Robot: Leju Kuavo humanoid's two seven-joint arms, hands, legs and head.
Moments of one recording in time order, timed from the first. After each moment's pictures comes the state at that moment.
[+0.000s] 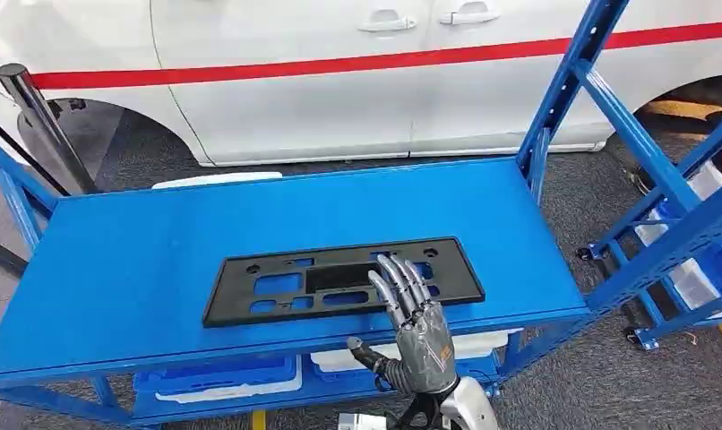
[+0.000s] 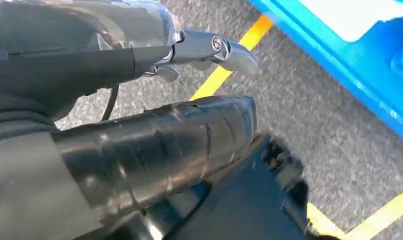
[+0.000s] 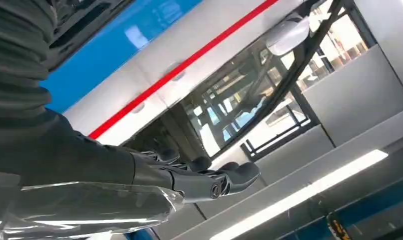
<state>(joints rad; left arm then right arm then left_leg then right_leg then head) -0.09 -0.18 1.03 -0.21 -1.39 0.06 -0.38 -0.10 -0.01 0.64 -1.49 0.95 -0.70 -0.29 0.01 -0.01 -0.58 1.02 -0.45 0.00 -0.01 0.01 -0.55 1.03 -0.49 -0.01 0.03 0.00</state>
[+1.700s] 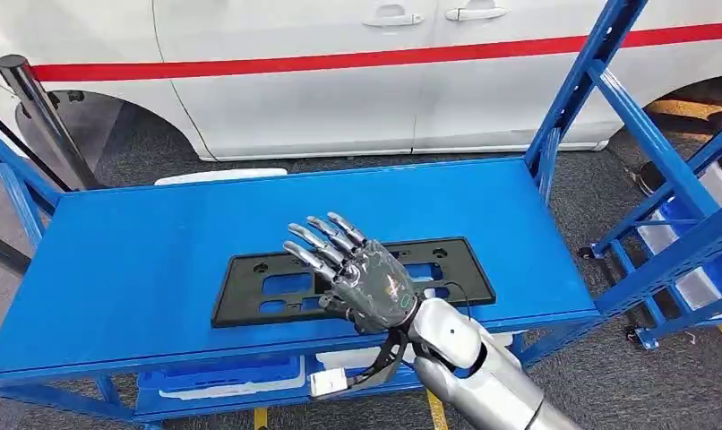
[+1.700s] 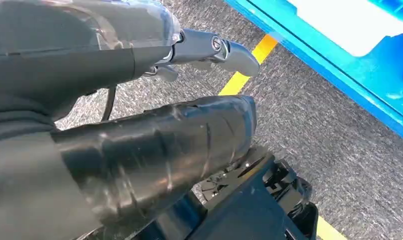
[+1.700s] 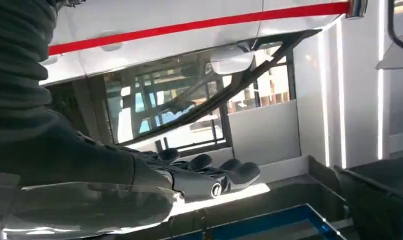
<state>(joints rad) -0.13 -0.18 0.95 -0.21 -1.42 0.12 -0.29 -0.51 -0.06 0.85 -1.39 1.07 -0.44 -0.21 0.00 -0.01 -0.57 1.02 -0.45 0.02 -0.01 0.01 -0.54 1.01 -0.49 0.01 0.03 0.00</state>
